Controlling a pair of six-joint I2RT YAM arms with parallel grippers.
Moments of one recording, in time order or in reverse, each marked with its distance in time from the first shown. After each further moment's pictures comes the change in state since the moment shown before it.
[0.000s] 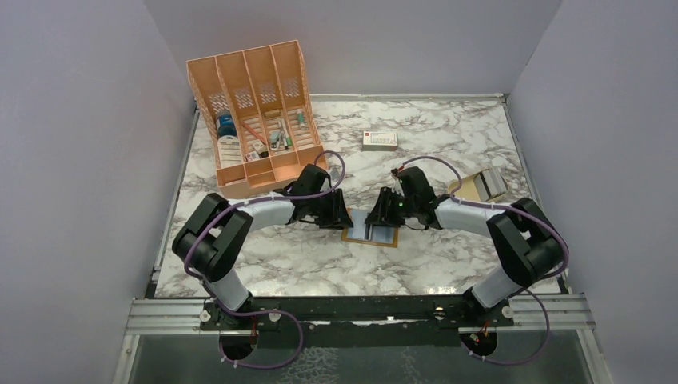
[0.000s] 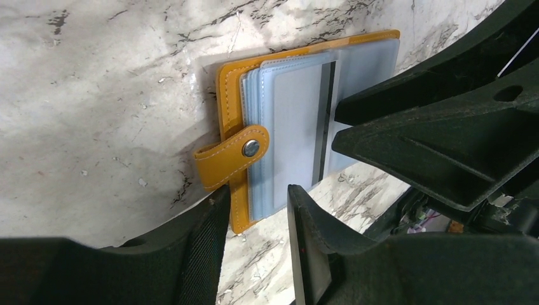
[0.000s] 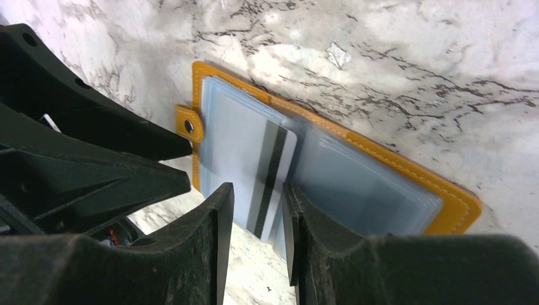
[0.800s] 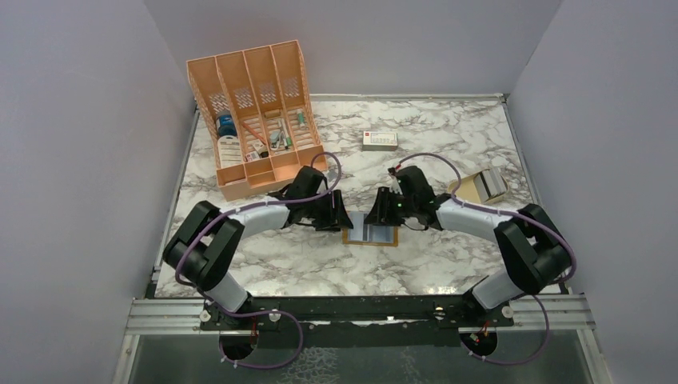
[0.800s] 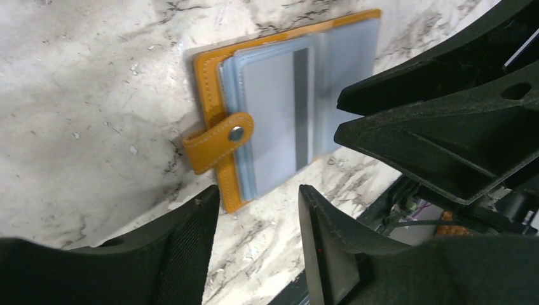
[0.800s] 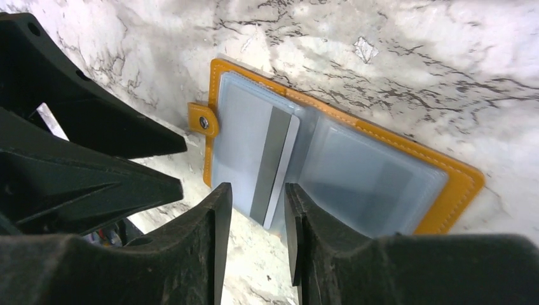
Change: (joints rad) left arm 0.000 -0.054 -0.045 0.003 0.015 -0.021; right arm 0.029 -0.026 0.019 -0.034 0.017 -0.042
